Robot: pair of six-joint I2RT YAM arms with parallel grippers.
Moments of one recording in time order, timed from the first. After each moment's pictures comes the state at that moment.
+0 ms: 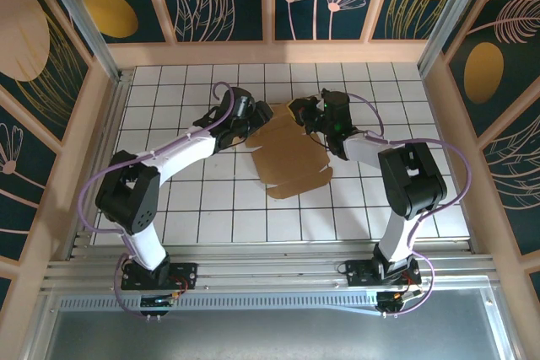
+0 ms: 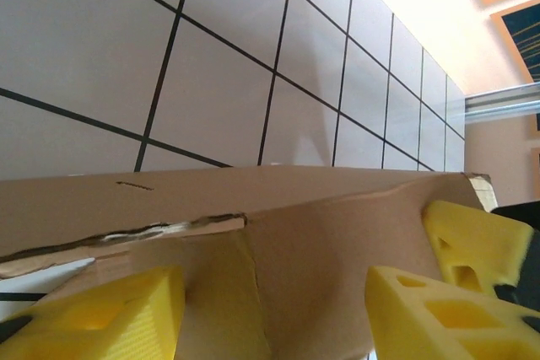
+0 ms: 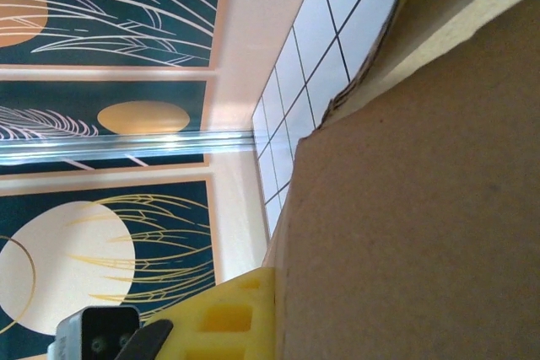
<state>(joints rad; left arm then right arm) -0.58 1.77 1.26 -0.12 0.04 -1.07 0.40 1.80 1.00 0.52 -0.40 1.35</state>
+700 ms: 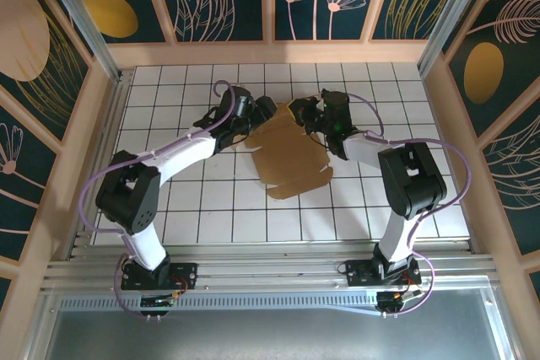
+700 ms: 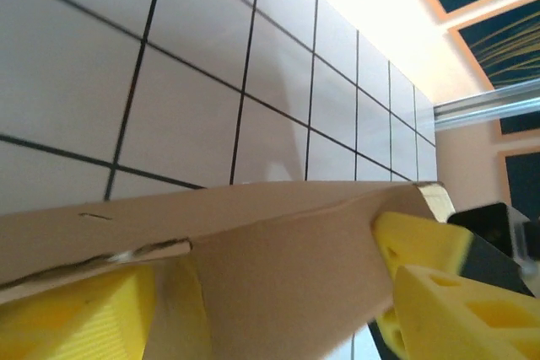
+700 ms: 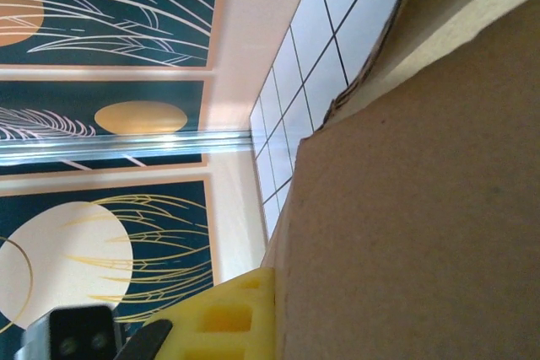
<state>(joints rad) -0.57 1.72 1.23 -0.05 0.01 -1.01 0.40 1.80 1.00 0.51 -0.40 1.35</state>
